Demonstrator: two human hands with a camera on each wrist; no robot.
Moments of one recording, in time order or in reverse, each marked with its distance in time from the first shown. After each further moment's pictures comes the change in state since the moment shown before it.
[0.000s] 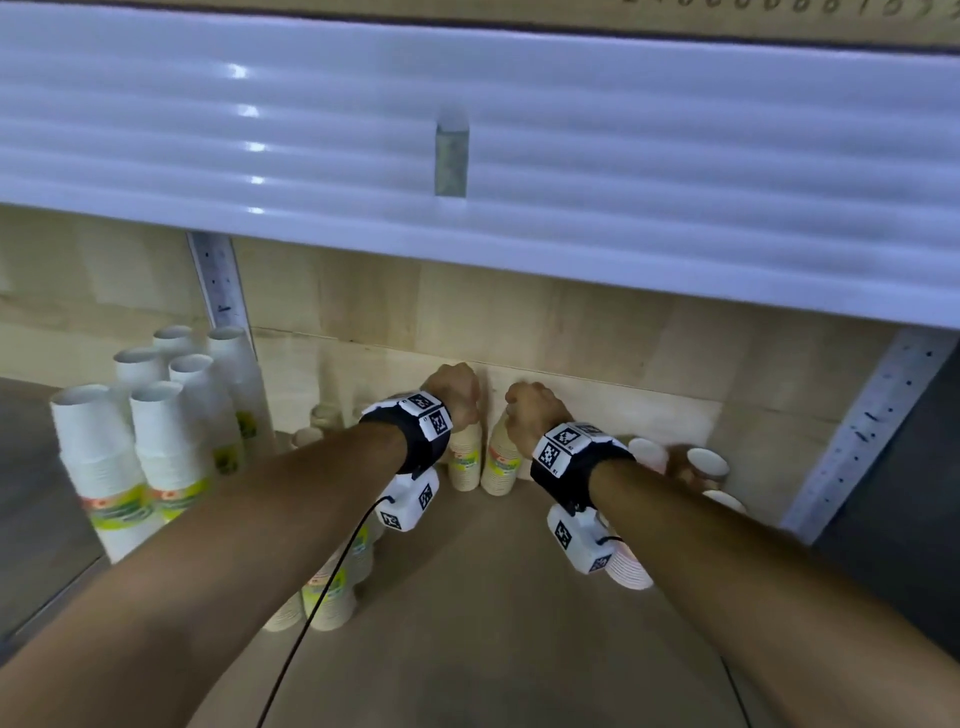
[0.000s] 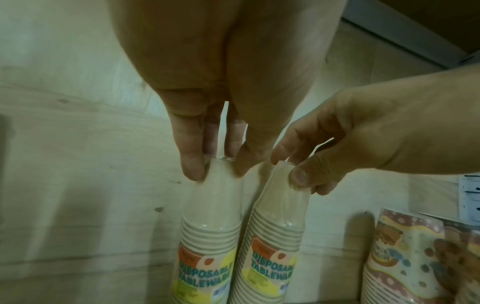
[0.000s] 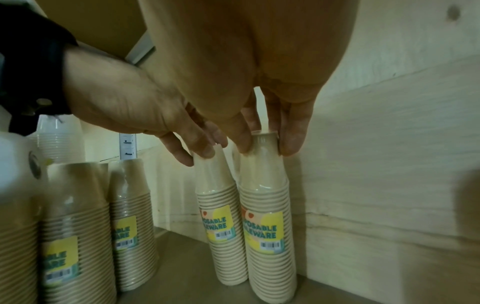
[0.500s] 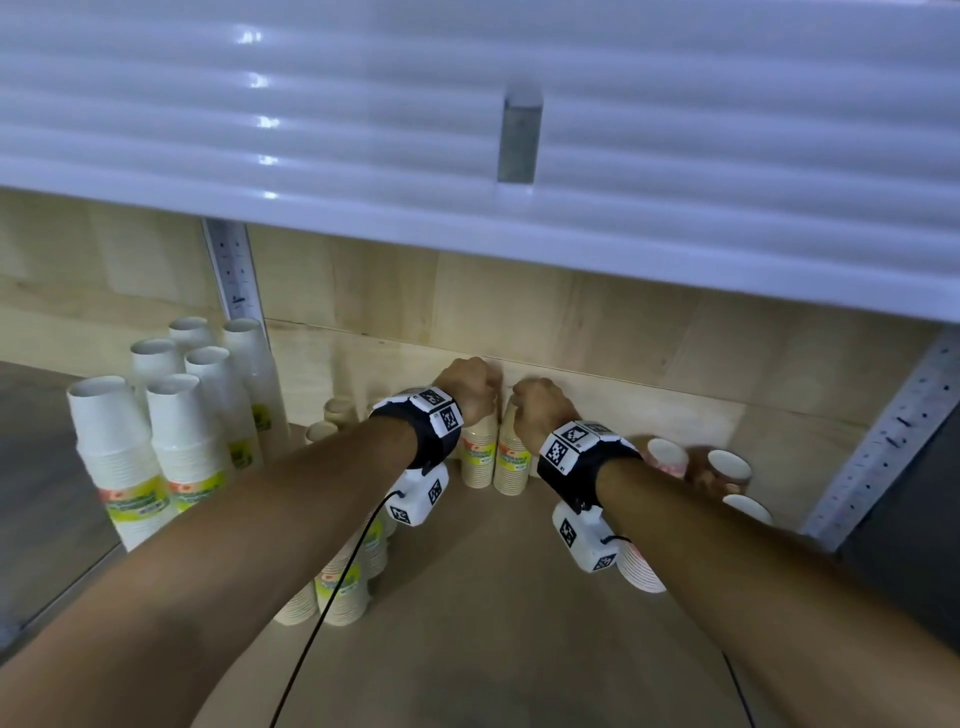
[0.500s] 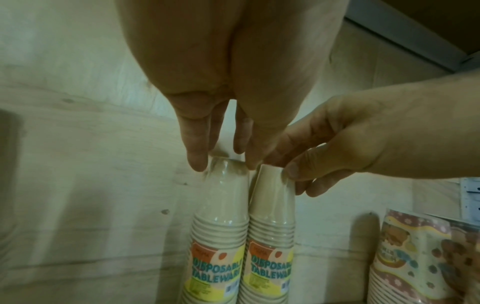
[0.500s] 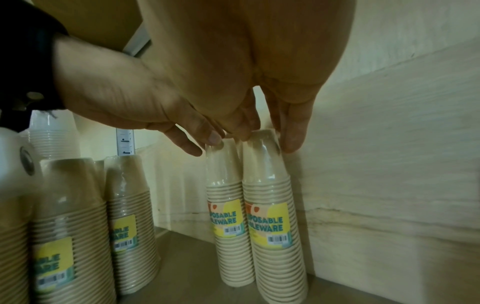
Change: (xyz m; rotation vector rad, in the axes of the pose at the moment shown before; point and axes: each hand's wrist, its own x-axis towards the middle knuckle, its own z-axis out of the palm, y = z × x) left_hand 0.001 -0.008 -0.002 -0.031 0.033 0.138; right_hand 0.003 -0.012 0.006 0.066 0.001 -0.010
